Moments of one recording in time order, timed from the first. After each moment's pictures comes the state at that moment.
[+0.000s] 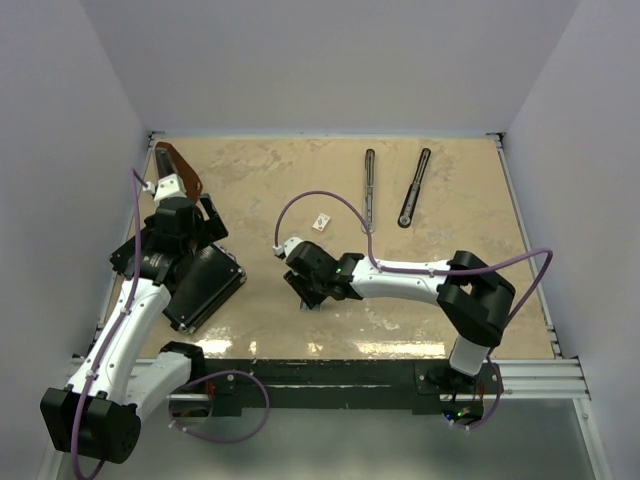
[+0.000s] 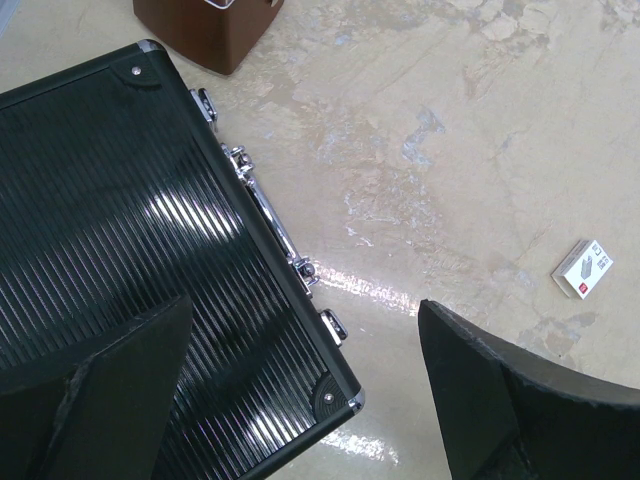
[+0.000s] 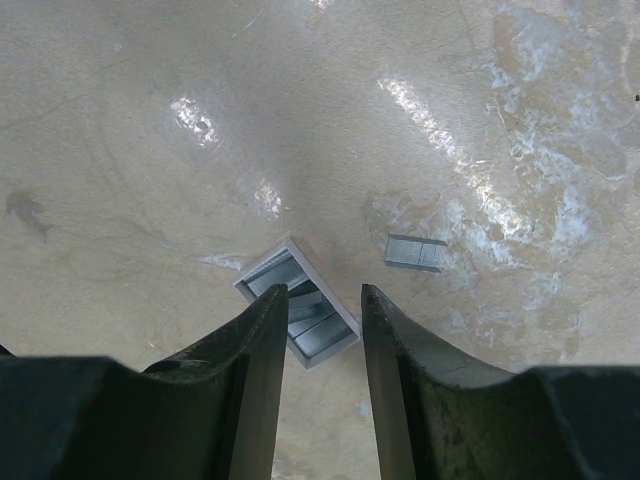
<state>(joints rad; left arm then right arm) -0.18 0.93 0.84 -0.51 -0.32 -0.47 1.08 1.75 1.12 -0.35 0.15 0.25</state>
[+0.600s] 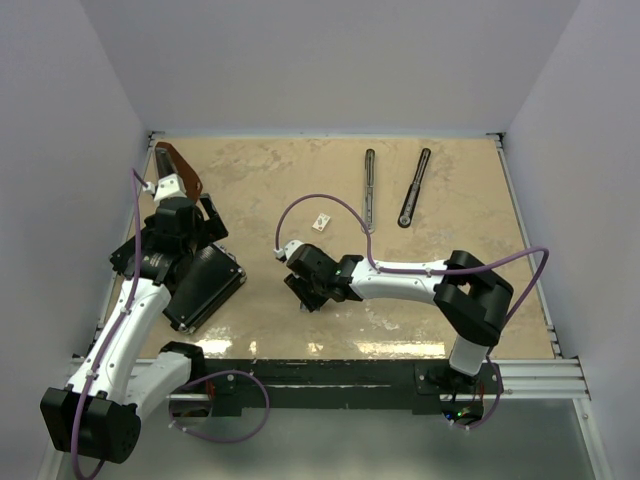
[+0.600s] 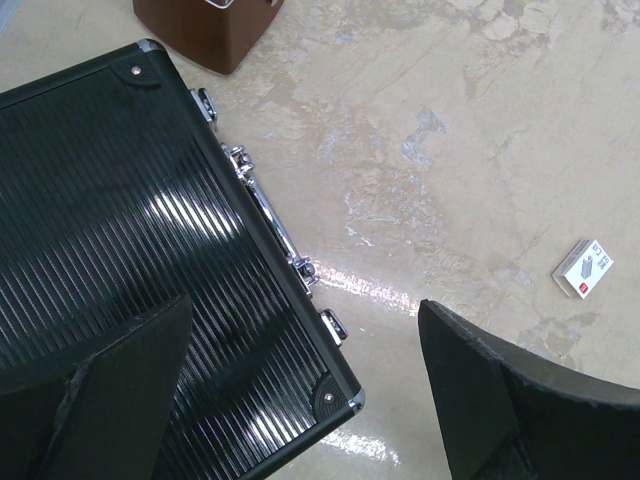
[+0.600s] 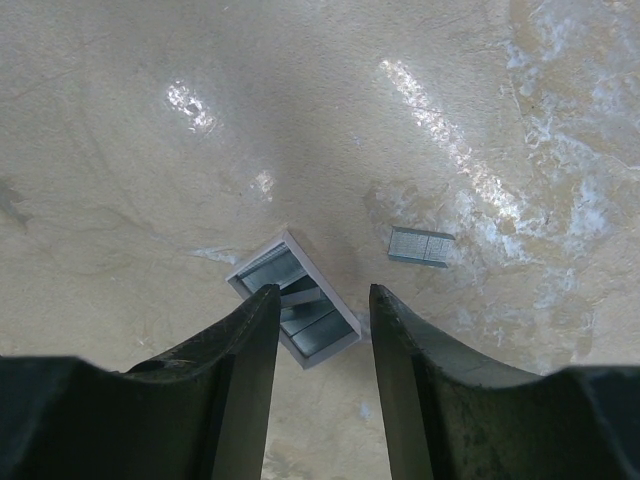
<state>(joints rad) -0.18 0.93 0.84 -0.51 -0.32 -0.47 1.08 1.76 1.10 -0.35 0.14 0.25</state>
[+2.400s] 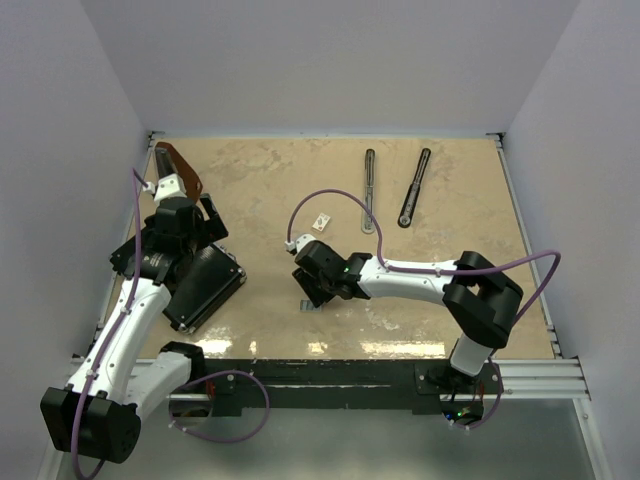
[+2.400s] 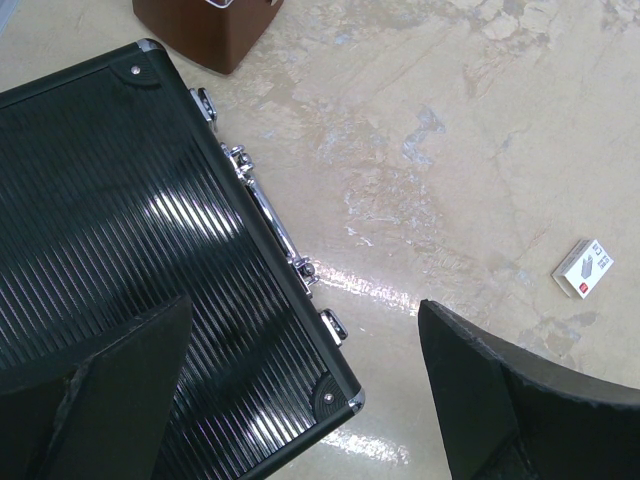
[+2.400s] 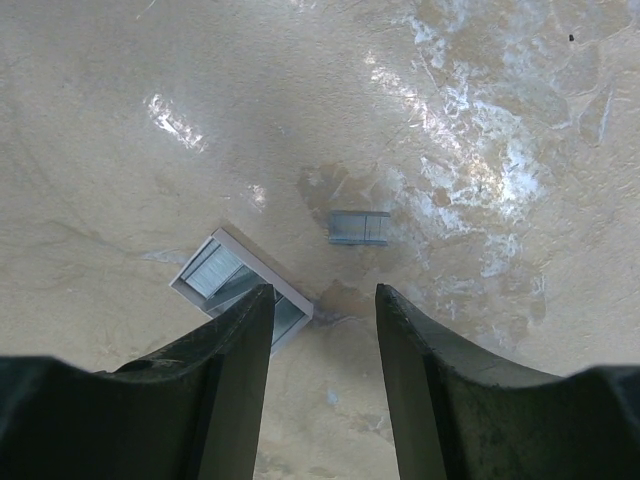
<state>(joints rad) -0.18 0.93 0.84 -0.51 -0.32 -0.47 1.05 1.71 1.05 -0.35 0.19 0.30</state>
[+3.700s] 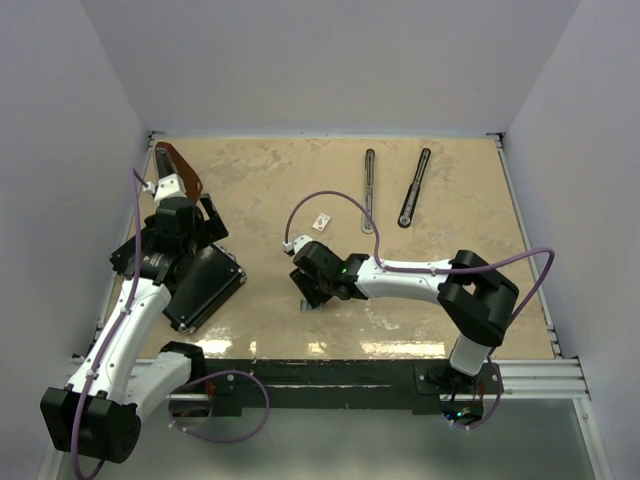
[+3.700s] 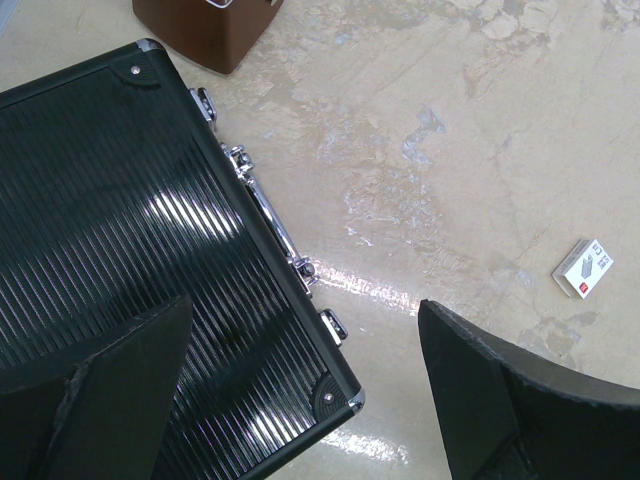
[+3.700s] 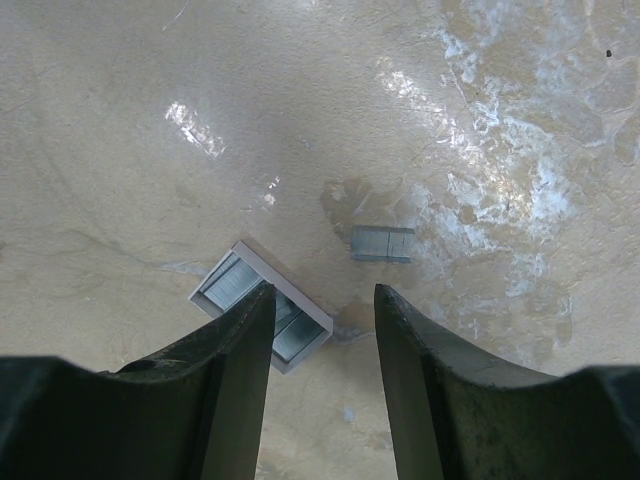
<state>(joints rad) -0.18 0.93 0.84 -0.51 -0.32 -0.47 1.05 1.74 1.05 -0.31 0.16 0.31</state>
